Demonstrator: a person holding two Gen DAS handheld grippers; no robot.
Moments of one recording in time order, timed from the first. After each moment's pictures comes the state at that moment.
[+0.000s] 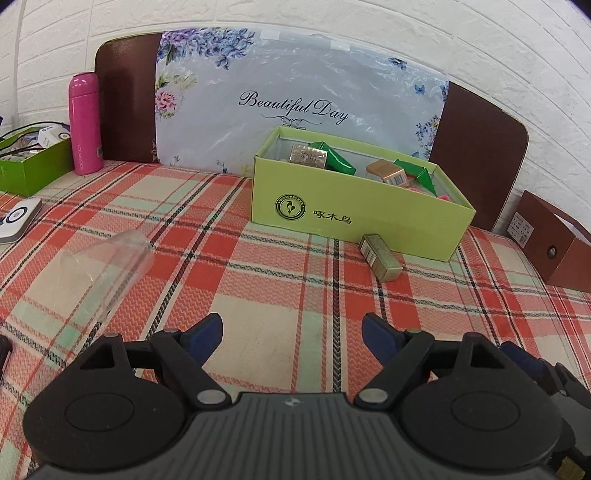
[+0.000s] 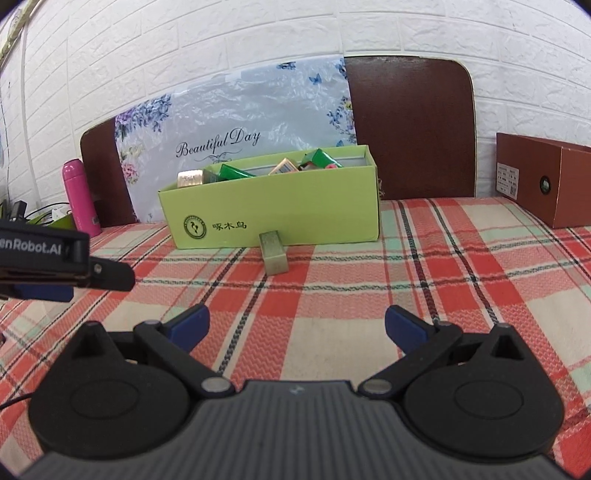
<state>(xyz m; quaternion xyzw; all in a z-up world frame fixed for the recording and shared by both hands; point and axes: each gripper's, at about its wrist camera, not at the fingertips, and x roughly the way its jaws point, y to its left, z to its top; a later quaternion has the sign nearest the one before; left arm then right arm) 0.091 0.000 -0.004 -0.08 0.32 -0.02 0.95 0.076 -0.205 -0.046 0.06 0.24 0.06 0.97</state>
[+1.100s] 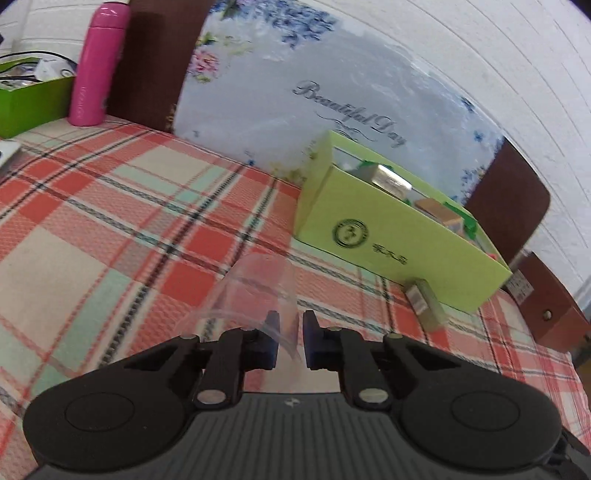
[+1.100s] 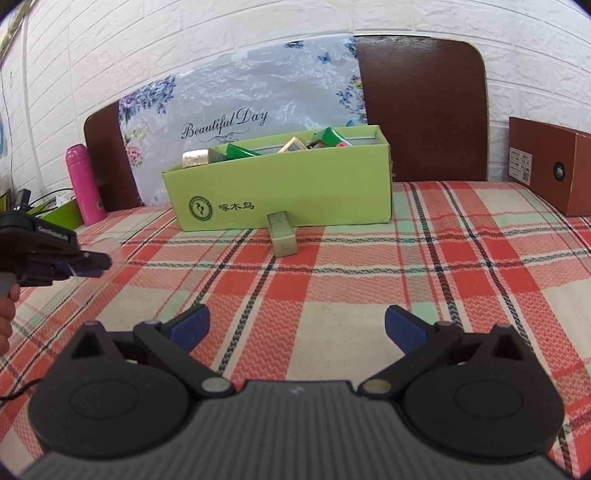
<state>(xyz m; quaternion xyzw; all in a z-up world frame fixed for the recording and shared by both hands) 0.148 0.084 -0.039 -0.19 0.31 -0.08 0.93 0.089 -0.198 -0.053 0.05 0.26 0.08 0.96</state>
